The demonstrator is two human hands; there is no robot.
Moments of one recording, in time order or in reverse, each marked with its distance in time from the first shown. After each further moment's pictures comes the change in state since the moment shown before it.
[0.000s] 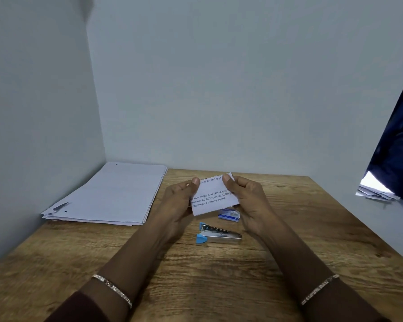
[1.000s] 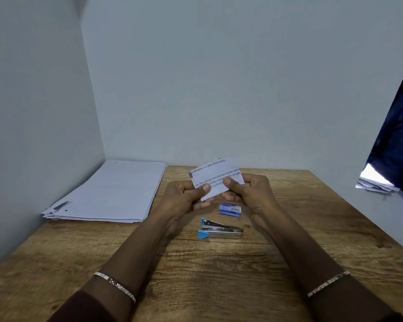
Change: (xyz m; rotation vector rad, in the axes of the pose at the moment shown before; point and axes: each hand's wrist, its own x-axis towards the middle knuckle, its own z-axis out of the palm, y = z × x) left_hand 0.005 -0.005 -0.003 0.090 -0.125 0.085; right_hand 0.000 -0.001 -0.011 -0.075 0.025 -0.107
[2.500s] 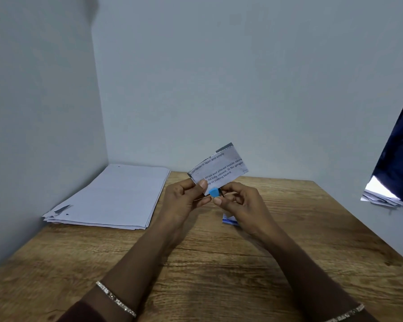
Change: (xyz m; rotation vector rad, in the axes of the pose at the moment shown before) left_hand 0.006 -0.001 -0.006 -0.025 -0.005 0.238; right_hand -0.017 -0.002 0.016 -0.425 -0.187 -0.262
